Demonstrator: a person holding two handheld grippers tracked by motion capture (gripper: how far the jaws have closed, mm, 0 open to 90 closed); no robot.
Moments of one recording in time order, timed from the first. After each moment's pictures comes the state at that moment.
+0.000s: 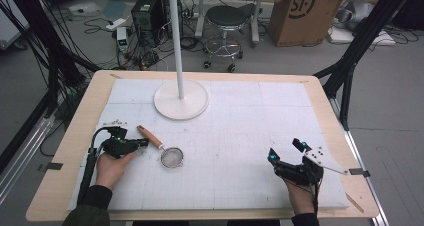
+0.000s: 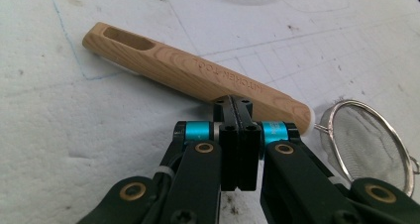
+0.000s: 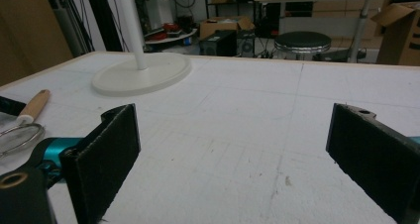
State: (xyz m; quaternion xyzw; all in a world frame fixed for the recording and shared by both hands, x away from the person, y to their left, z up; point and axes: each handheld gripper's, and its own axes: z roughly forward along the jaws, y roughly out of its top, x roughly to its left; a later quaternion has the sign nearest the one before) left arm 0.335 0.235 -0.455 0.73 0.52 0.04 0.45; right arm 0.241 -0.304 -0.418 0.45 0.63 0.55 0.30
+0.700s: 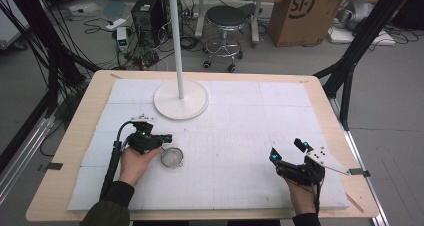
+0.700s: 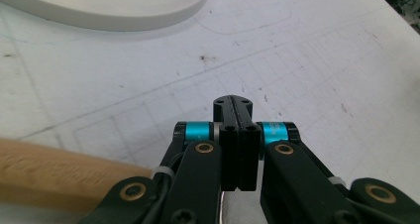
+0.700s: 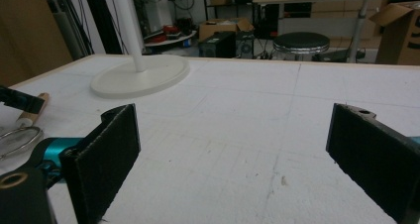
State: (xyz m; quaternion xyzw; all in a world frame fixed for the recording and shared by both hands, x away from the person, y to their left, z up) left arm 0.346 0.157 -0.434 0.75 0.48 0.04 0.45; right arm 0.241 -0.309 -0.418 0.45 0.63 0.56 0.30
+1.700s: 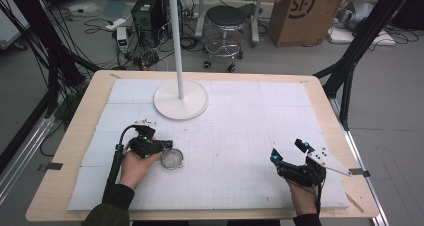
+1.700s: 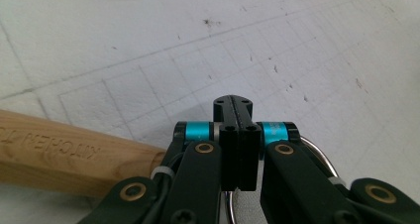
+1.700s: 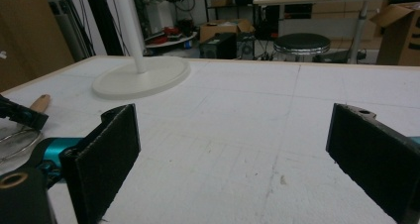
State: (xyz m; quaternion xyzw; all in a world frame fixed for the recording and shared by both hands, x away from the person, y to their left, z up) left arm 0.340 0.157 -0.449 0.76 0.48 0.03 0.43; right arm 0.238 -0.311 -0.417 0.45 0.63 0.56 0.30
